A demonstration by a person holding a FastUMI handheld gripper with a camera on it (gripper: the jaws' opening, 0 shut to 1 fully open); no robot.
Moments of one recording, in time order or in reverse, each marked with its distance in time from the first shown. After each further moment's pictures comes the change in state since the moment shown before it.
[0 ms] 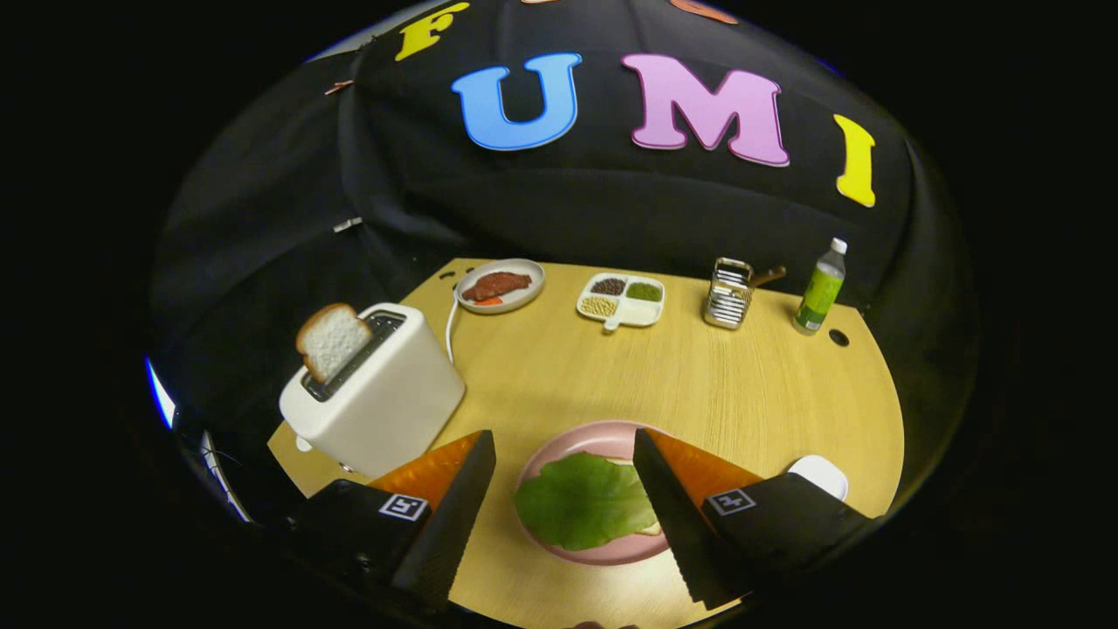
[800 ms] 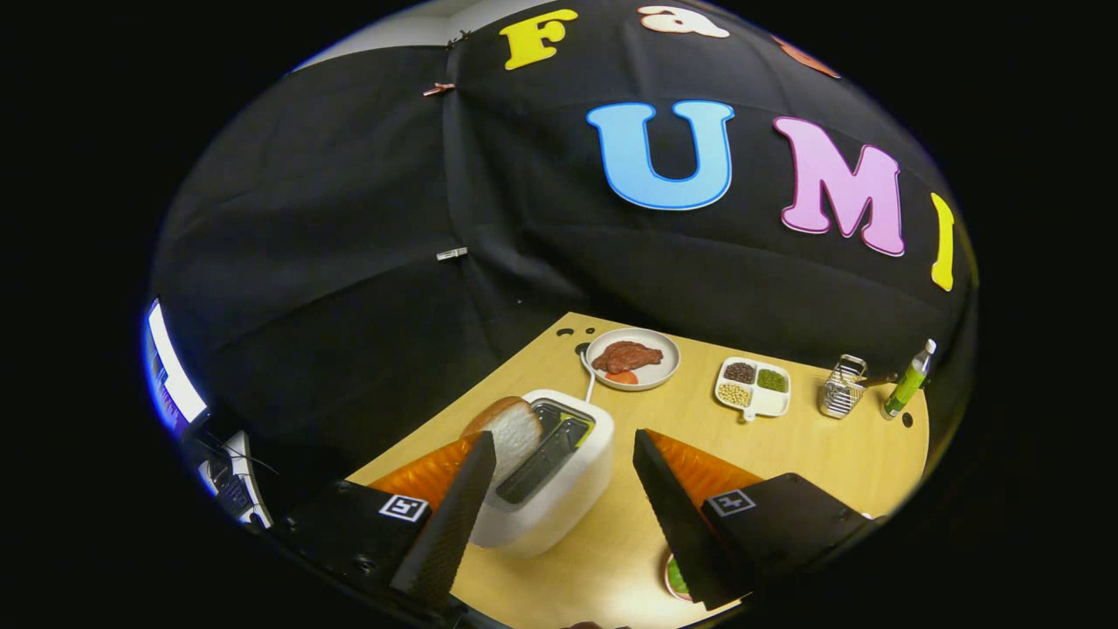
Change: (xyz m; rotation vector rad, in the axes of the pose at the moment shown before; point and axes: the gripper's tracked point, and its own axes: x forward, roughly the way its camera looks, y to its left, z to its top) arm 0.029 0.191 0.070 -0.109 -0.090 0.219
